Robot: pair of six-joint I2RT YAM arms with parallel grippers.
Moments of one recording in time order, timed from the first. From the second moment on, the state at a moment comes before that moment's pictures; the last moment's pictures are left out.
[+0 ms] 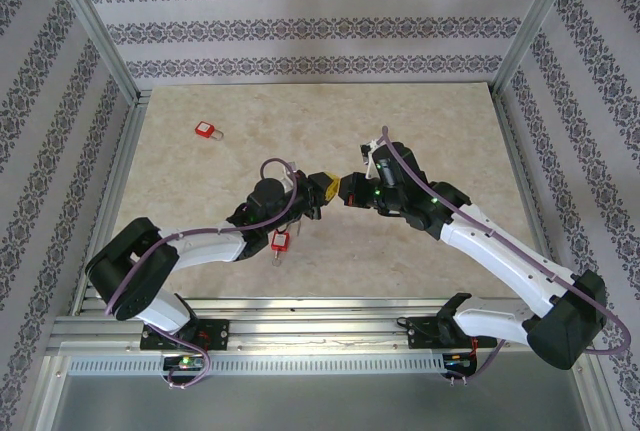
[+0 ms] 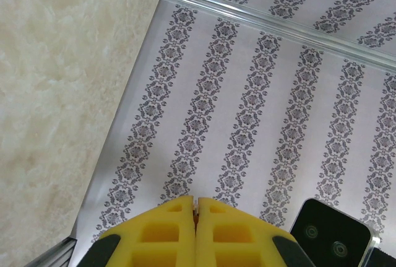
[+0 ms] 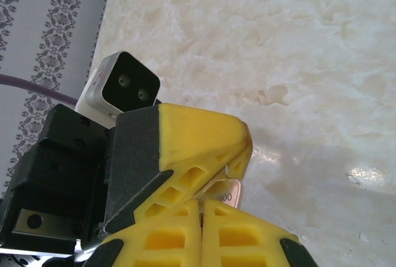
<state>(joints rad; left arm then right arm) -0.74 1.52 0.66 0.79 0.14 -1.83 0.68 1.17 1.01 -0.49 -0.19 0.76</state>
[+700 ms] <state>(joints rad) -0.69 1.20 0.63 0.73 0.04 -1.23 0.64 1.16 0.86 0.10 -0.41 0.92</state>
